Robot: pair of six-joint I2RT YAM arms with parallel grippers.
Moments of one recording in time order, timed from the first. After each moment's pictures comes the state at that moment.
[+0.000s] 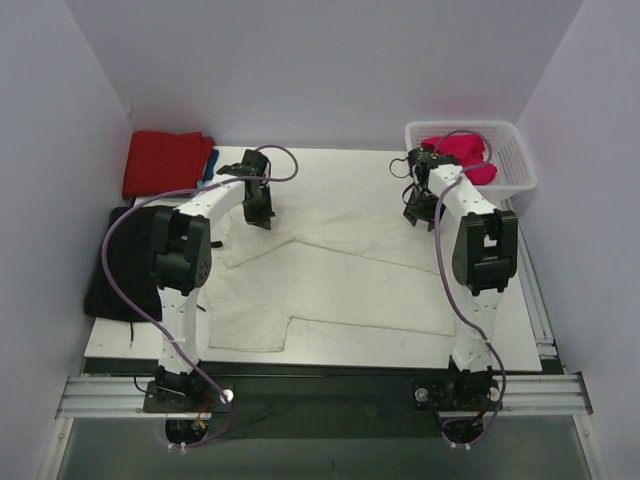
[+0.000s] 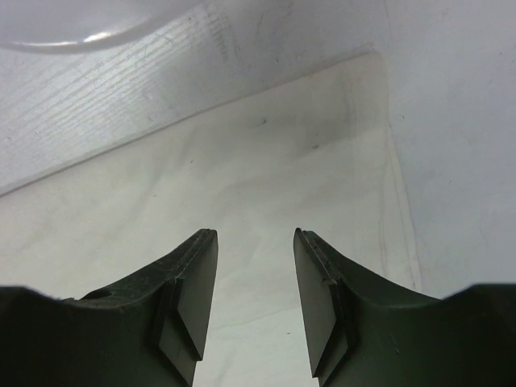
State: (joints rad) left arm -0.30 2.20 1.77 -0.76 0.03 -0.43; right arm 0.15 2.12 1.76 -0.99 0.33 0.58
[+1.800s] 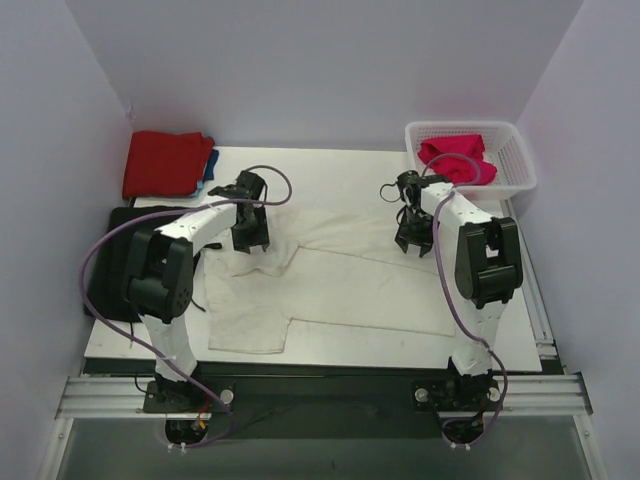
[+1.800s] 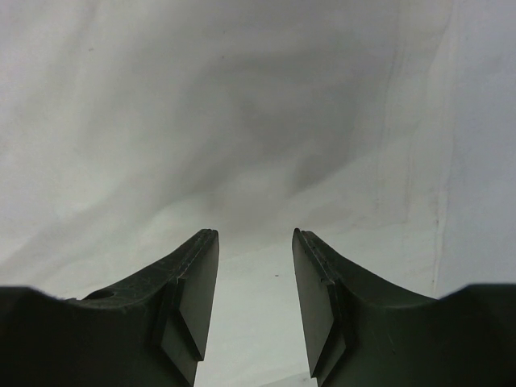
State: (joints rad) left arm -0.36 1.88 1.39 -0.74 -0.09 -0.50; right arm 0.22 1.99 1.49 -0.97 0.27 0.59
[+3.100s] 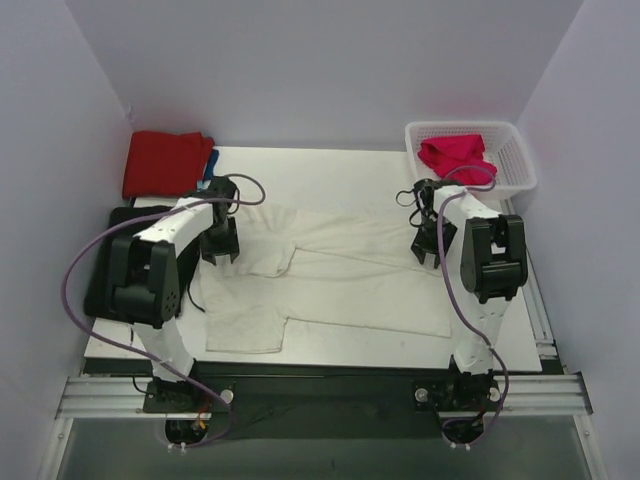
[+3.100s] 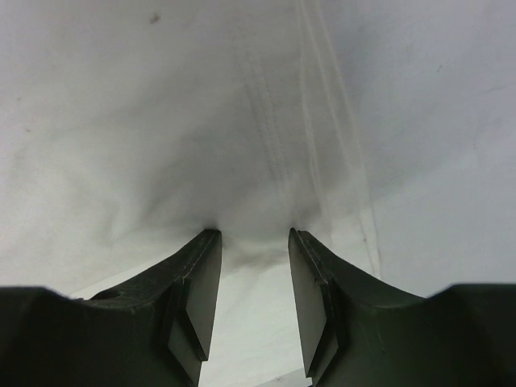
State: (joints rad) left arm -0.21 1.87 1.33 -0.89 -0.23 -0.41; right arm 0.12 2.03 1.43 -1.00 0.28 0.60
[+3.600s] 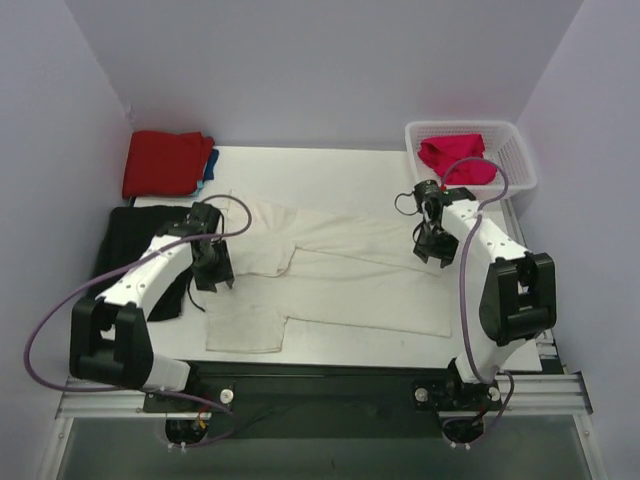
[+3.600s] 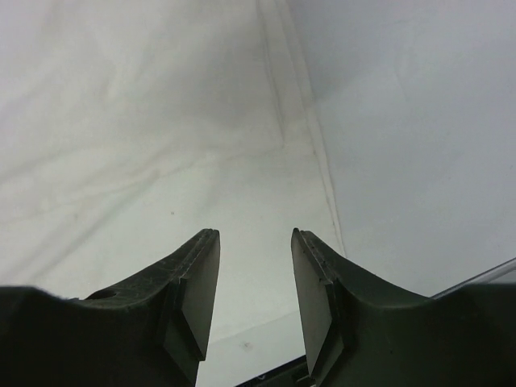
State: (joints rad) left arm -0.21 1.46 1.04 -0.87 -0.05 -0.48; right arm 0.19 1.69 1.28 -1.00 0.36 0.60
